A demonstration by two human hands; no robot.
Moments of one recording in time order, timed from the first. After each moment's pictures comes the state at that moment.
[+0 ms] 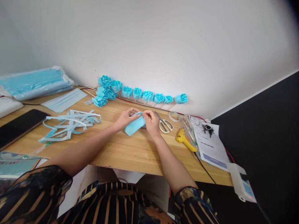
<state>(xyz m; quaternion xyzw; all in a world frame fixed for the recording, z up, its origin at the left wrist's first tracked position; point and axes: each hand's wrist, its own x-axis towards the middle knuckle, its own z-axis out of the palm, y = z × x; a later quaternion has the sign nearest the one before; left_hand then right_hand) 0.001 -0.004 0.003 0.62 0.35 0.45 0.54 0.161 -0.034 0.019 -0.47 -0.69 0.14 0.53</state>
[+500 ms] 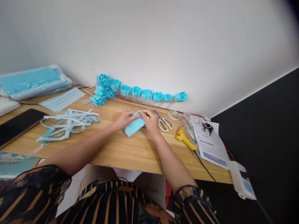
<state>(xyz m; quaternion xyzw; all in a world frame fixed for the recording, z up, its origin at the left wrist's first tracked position) 0.004 -0.005 0.001 0.69 0.35 0.43 0.47 0.165 -0.030 0.019 -0.47 -0.70 0.18 0.50</state>
